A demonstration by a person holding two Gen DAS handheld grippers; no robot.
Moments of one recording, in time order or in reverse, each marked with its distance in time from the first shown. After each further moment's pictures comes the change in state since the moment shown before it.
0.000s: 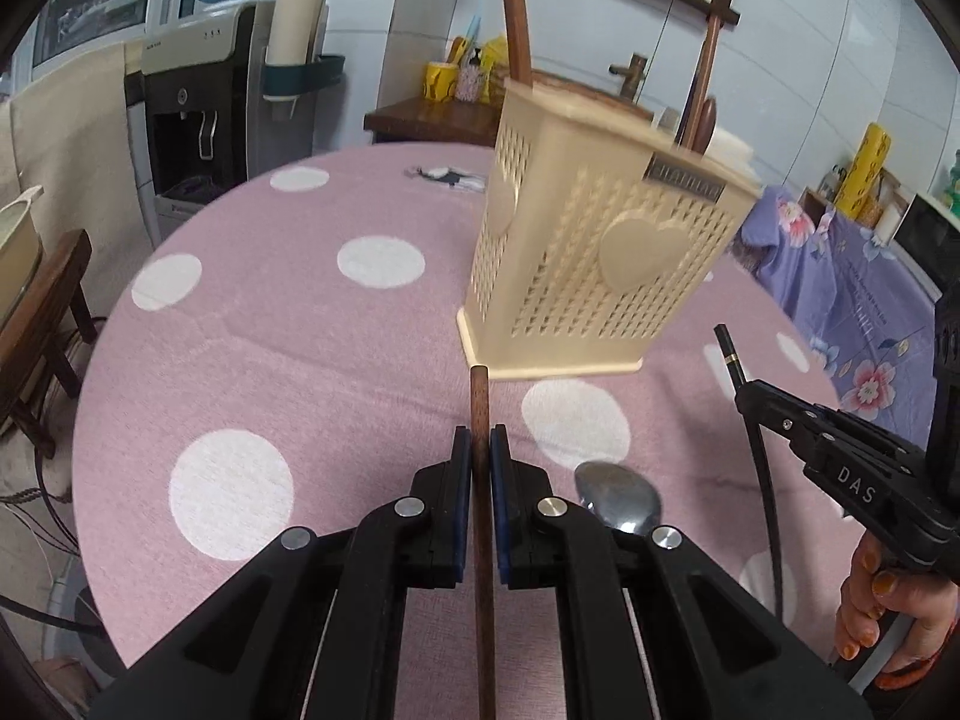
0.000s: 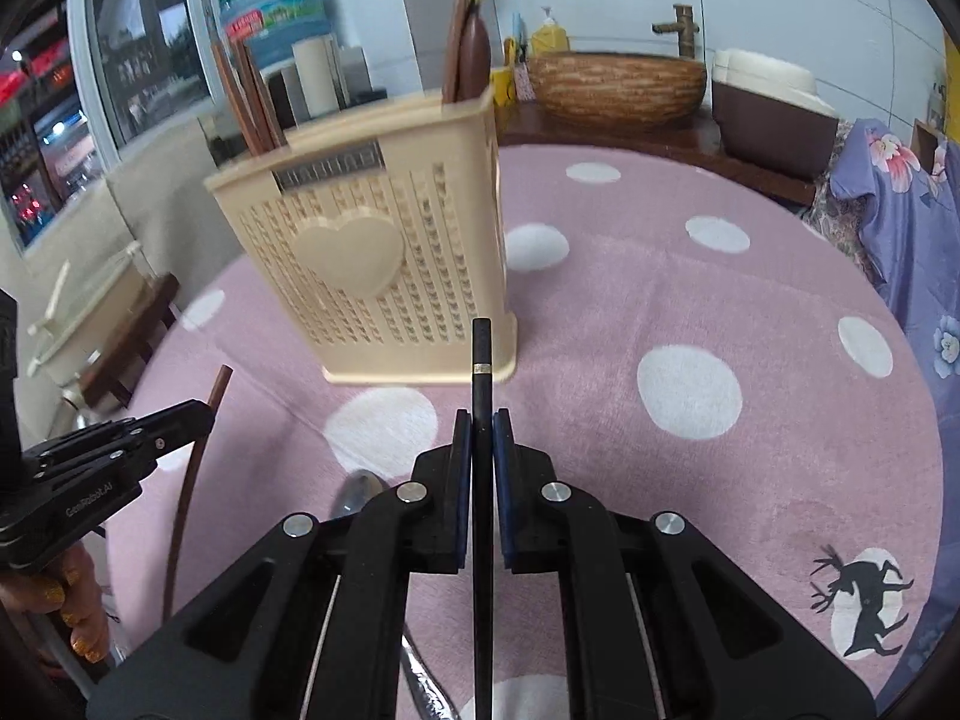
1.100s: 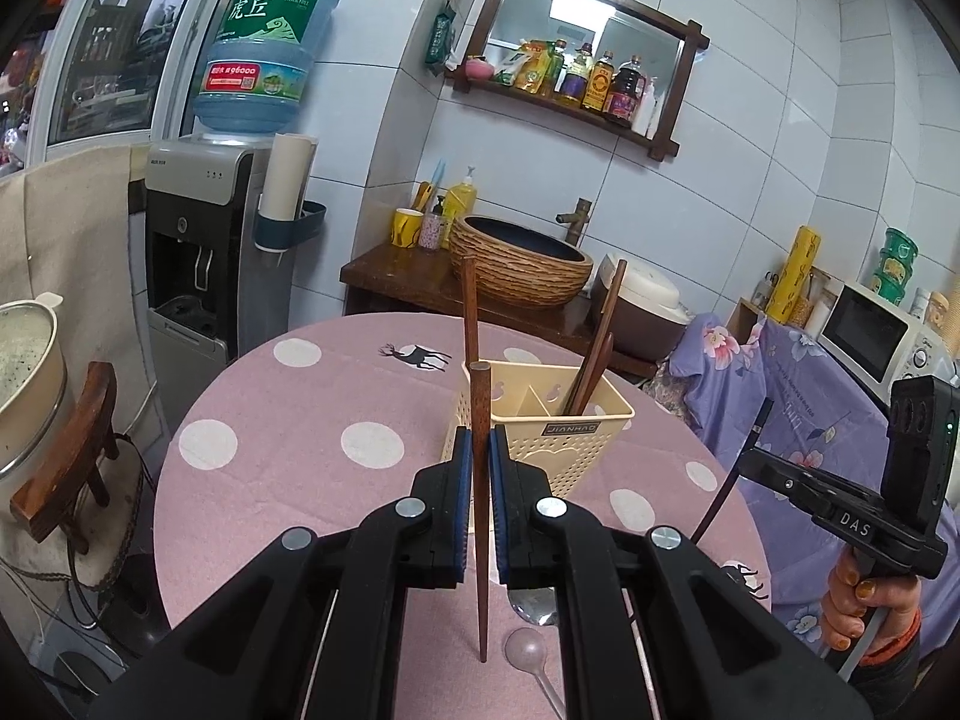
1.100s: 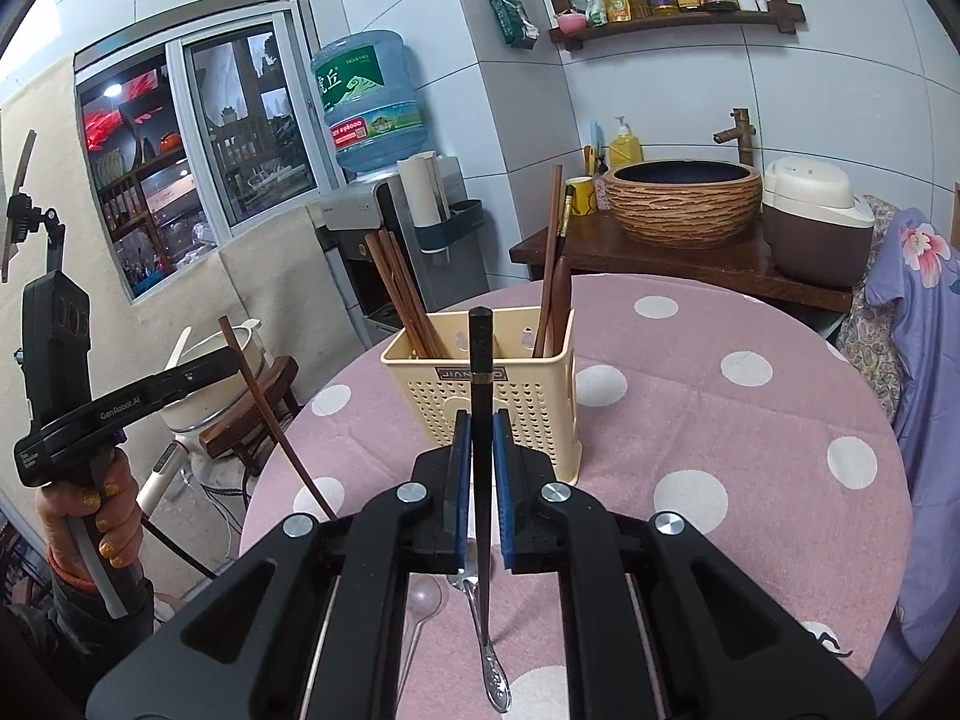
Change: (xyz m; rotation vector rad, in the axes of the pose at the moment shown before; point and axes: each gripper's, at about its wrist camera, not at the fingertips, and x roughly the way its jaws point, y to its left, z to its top) left arm -0.111 0.005 0.054 0.008 -0.275 -0.119; right arm -0.115 0.002 0.048 -0.056 -0.175 0.218
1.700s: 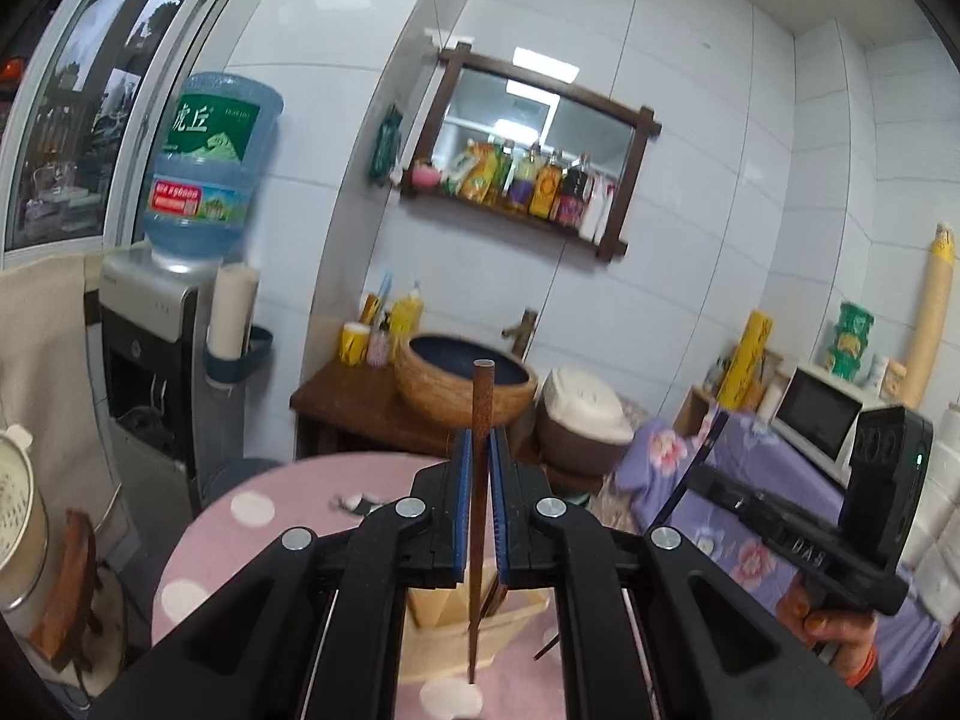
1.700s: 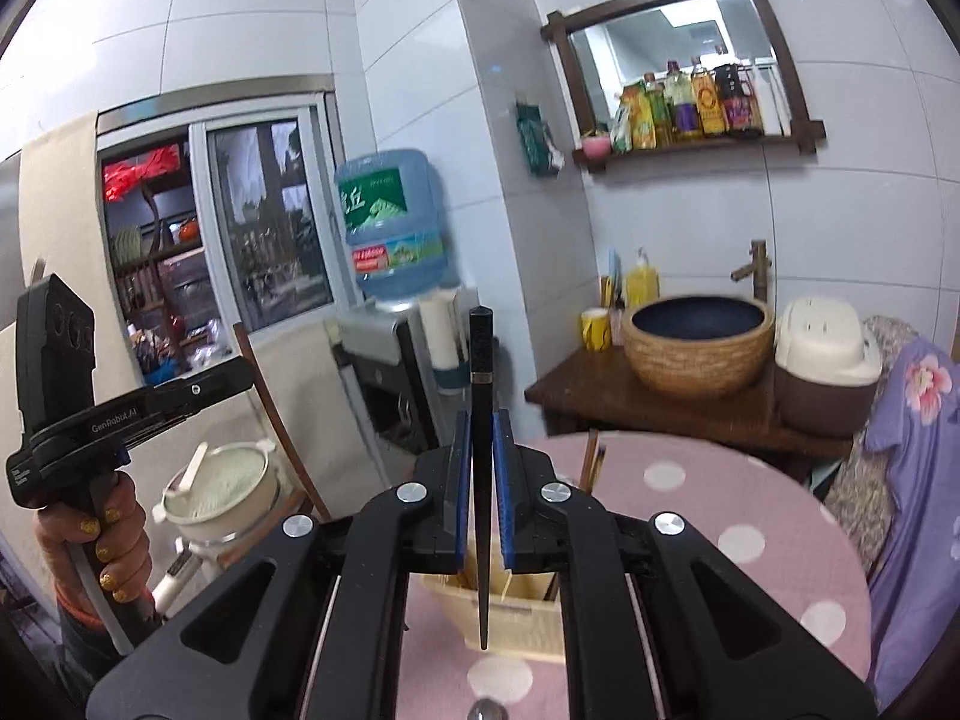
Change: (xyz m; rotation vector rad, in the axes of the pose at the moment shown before) left arm -0.026 -0.038 0.139 0.021 -0.198 -0.108; right arm -0.028 0.036 0.144 -0.050 -0.246 -0.002
